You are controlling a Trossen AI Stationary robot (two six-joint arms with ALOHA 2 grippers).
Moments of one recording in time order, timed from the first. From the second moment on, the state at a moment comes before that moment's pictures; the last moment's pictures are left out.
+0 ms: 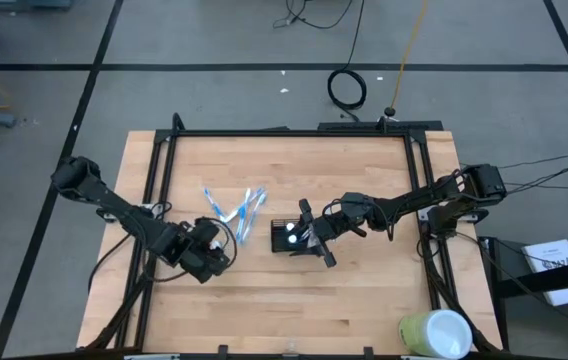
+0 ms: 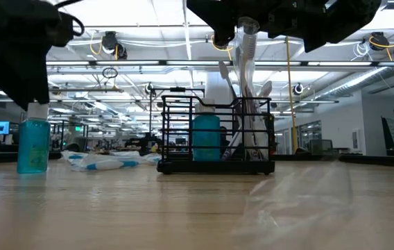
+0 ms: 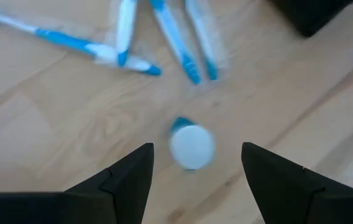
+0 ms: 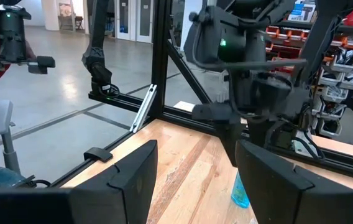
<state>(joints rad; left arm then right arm) -0.55 1.34 0.87 -0.93 -0.36 -1.42 0.09 1.54 0.82 0.95 -0.34 -0.10</state>
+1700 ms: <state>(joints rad) -0.49 1.39 1.00 -0.93 -0.47 -1.12 0.09 1.54 0.82 0.95 -0.34 -0.10</state>
